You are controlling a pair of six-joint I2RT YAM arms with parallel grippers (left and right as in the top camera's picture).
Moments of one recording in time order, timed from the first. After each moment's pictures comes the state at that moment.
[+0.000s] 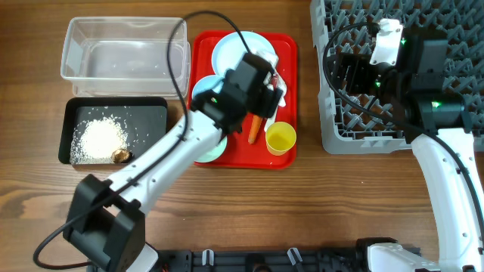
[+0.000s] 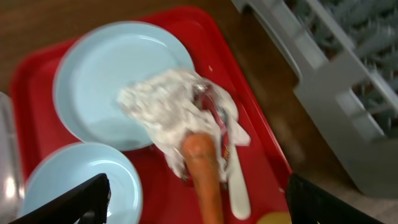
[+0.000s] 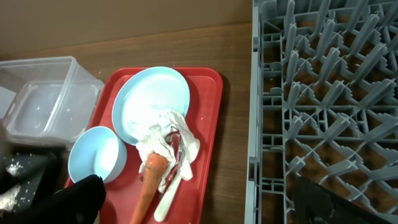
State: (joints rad) left arm -0.63 1.70 1.35 -0.45 -0.12 -0.14; right arm 0.04 1.35 1.30 -0.66 -0.27 0.14
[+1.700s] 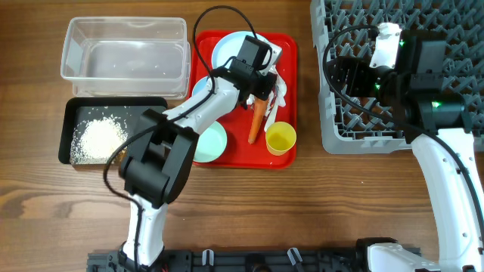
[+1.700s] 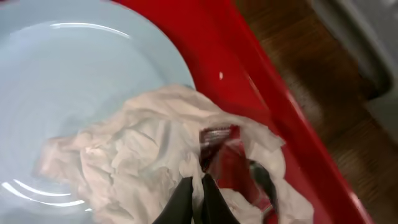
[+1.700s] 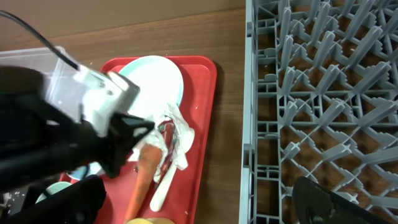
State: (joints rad) left arm -0.54 2.15 1.56 -0.30 0.08 -0.01; right arm 0.04 1.35 1.30 -0.70 -0.25 0.14
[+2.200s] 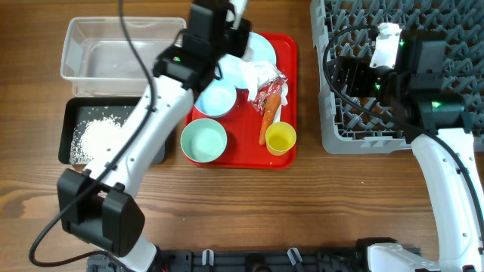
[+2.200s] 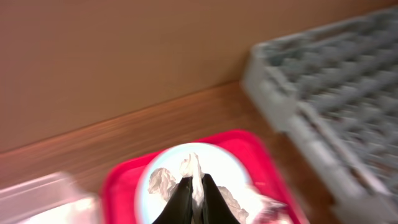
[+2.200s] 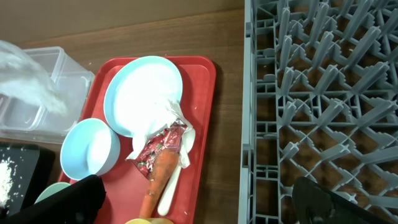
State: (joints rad) left arm -0.42 1.77 1.59 -0.33 -0.05 -0.02; right arm 0.04 1.35 1.30 -0.70 -0.25 0.14
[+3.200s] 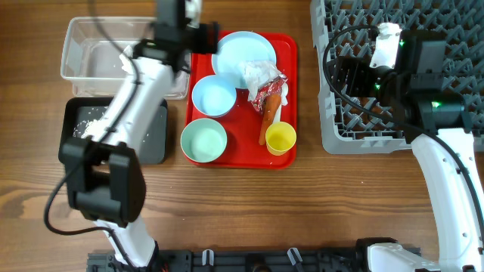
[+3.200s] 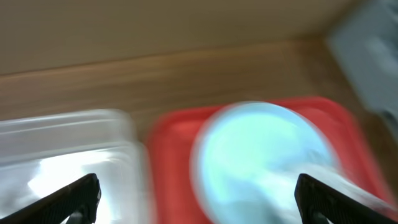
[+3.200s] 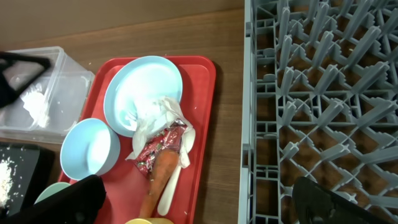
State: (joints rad) left arm -0.27 1.92 1.60 -0.38 0.01 -0.06; right arm 0.04 1.35 1.30 -0.70 -0.25 0.14
